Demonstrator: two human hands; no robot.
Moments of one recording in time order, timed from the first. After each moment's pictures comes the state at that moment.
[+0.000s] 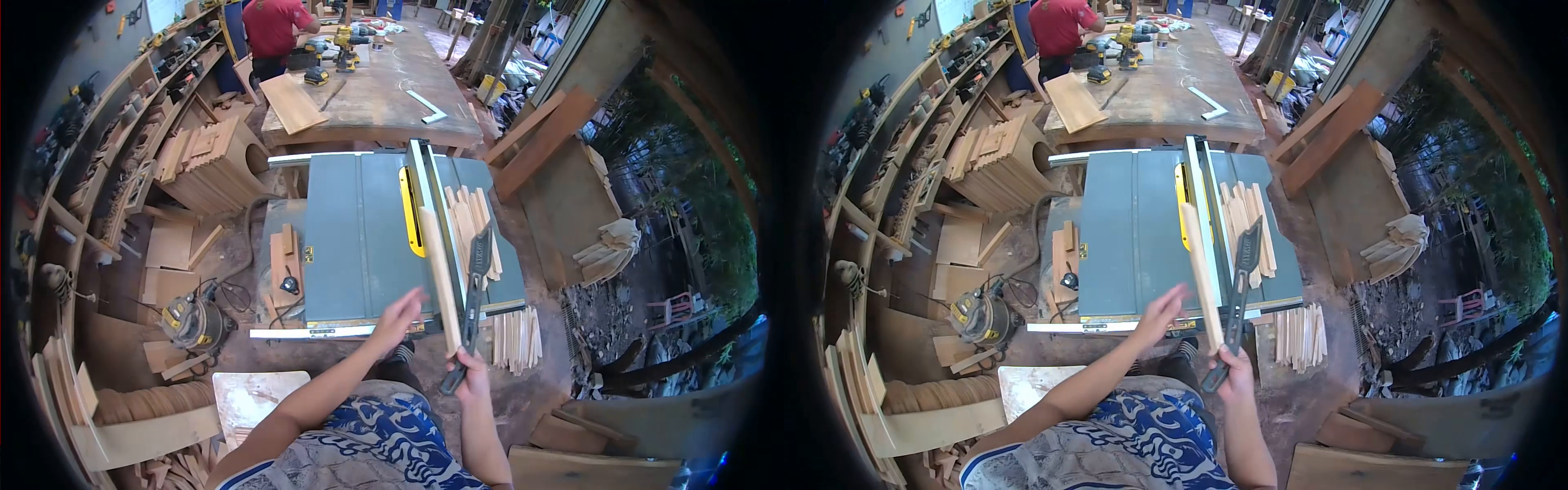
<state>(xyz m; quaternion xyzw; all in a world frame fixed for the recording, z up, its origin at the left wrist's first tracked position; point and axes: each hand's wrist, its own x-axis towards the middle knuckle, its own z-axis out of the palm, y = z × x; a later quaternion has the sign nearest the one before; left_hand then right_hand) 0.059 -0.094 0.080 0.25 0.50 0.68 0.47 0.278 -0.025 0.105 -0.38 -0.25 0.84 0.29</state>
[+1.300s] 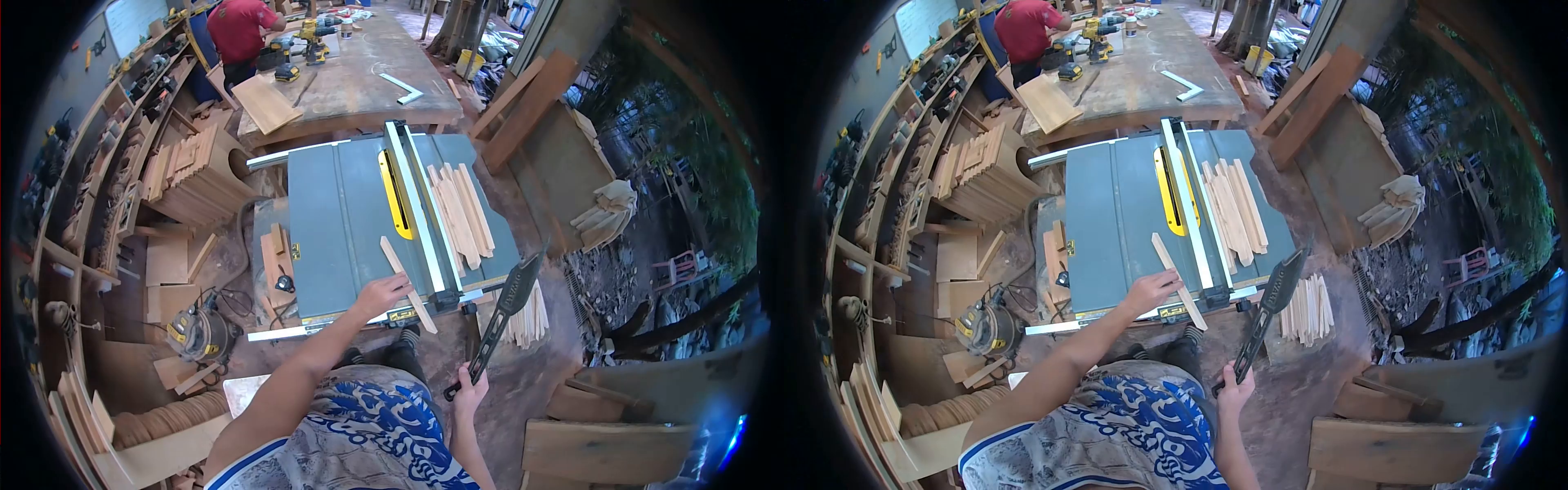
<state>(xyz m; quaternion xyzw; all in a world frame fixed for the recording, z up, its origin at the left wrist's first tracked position) 0.004 -0.050 -0.022 0.71 0.59 0.38 -0.09 0.329 -0.098 0.067 -0.52 -0.45 0.57 0.45</state>
